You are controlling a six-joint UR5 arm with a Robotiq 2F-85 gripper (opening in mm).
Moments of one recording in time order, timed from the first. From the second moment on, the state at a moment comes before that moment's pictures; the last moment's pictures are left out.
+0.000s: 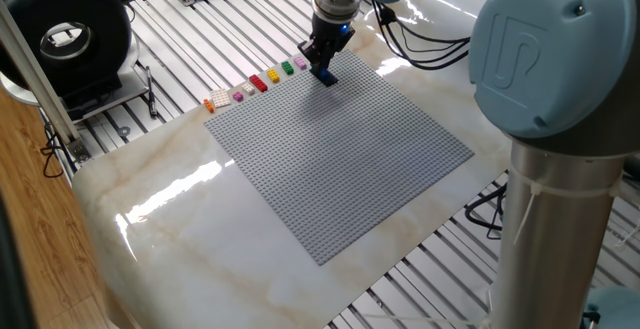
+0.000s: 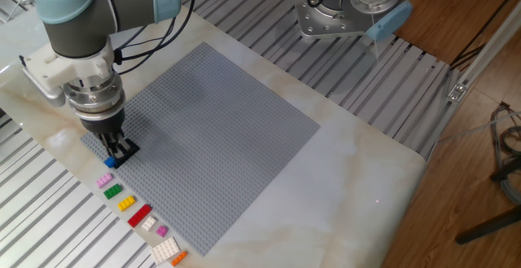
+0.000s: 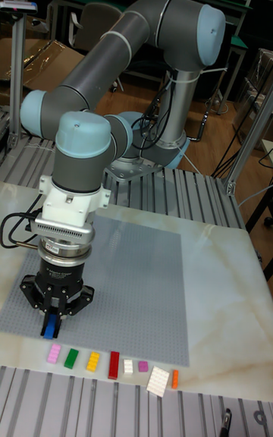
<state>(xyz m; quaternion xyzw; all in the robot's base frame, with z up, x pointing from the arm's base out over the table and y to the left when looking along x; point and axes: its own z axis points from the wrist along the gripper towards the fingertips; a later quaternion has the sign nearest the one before) 0.689 -0.106 0.015 0.04 1.00 0.01 0.09</state>
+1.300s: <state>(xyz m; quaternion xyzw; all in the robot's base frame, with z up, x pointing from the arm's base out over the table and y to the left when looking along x) 0.689 -0.101 0.019 0.07 0.99 0.01 0.08</state>
